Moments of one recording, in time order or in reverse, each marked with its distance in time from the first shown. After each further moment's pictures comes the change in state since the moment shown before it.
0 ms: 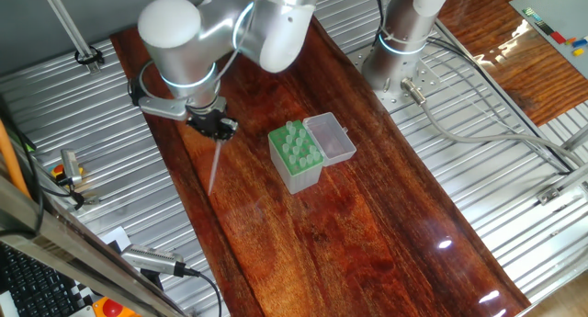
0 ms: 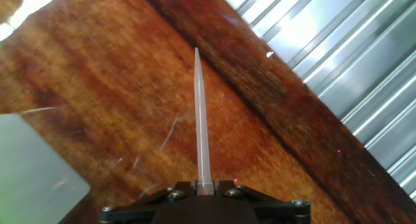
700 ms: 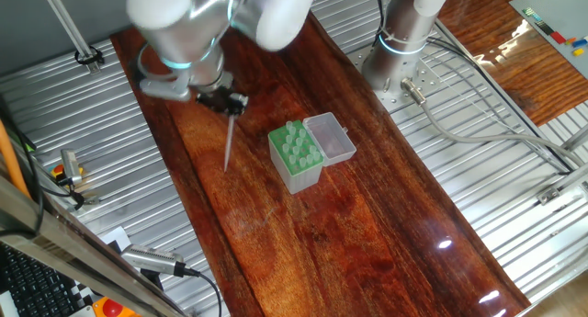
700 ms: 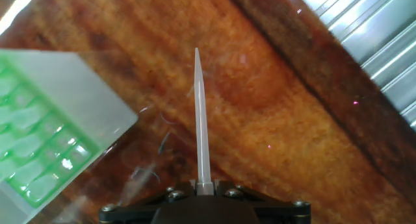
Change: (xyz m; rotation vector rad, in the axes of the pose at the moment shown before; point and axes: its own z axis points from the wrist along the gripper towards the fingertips) arm 0.049 0.024 -0.045 -0.035 0.111 0.000
